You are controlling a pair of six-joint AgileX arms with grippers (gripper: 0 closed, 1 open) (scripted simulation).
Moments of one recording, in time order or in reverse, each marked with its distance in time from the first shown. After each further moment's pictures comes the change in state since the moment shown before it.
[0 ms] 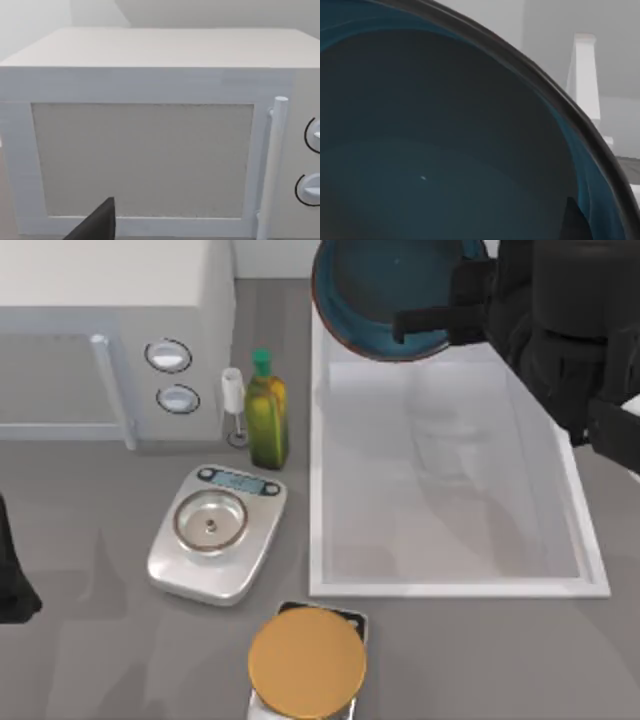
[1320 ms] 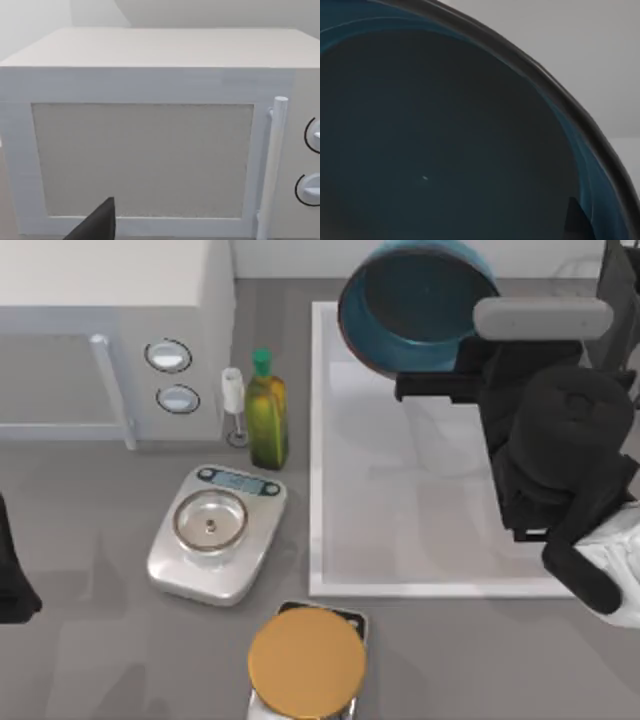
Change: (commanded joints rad) left arm 0.000 0.000 0.000 0.000 0.000 0.000; right arm 0.068 0.158 -0.295 0.743 0.269 -0.106
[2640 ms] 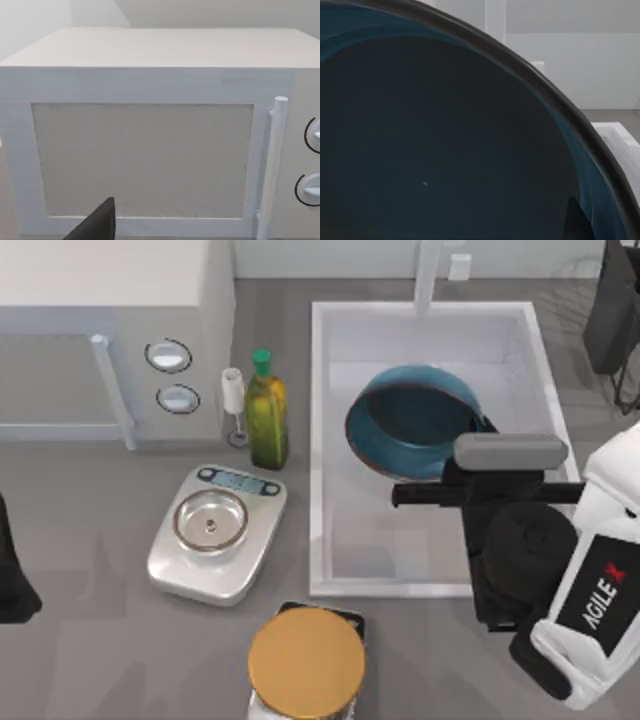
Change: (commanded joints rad) left arm 0.000 0.000 0.000 0.000 0.000 0.000; right arm -0.014 0.535 -0.093 0.622 0.021 -0.012
